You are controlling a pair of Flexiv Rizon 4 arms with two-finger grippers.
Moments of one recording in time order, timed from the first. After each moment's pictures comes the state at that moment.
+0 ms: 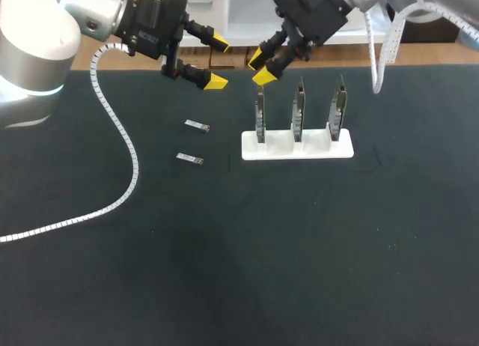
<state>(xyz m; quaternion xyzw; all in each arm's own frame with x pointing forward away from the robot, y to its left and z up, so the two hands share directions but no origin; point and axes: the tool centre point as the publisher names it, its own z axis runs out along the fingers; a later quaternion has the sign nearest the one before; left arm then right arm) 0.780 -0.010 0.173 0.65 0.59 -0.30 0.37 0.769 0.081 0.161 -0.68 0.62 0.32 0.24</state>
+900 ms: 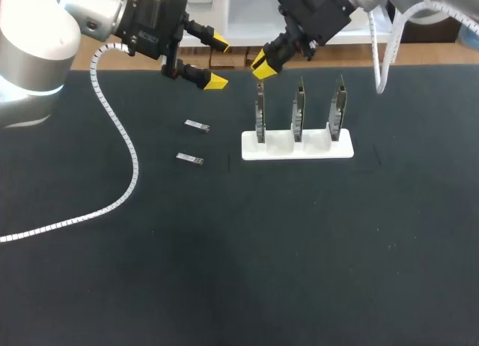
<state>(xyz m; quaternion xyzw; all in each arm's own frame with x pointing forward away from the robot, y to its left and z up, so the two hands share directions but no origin) 0.780 -0.010 0.173 0.65 0.59 -0.30 0.37 0.768 0.079 0.165 -0.68 0.62 0.32 0.25</state>
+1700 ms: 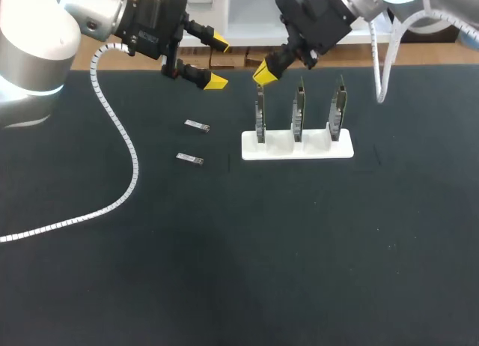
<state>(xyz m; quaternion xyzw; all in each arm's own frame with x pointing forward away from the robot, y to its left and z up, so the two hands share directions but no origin) 0.780 -0.010 0.173 0.65 0.59 -0.30 0.37 0.763 0.076 0.150 -0.66 0.63 0.33 0.24</state>
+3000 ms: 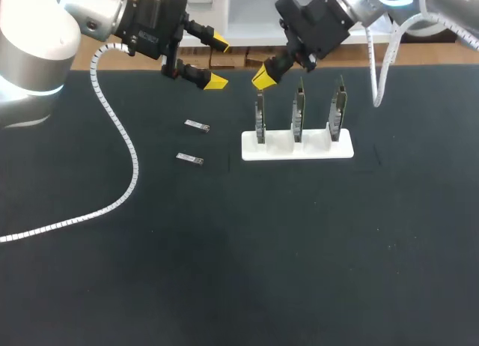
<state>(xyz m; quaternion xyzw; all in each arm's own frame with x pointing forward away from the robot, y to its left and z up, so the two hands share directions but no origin) 0.780 -0.010 0.173 0.65 0.59 -0.30 0.37 0.762 0.078 0.141 -0.65 0.63 0.35 0.23</state>
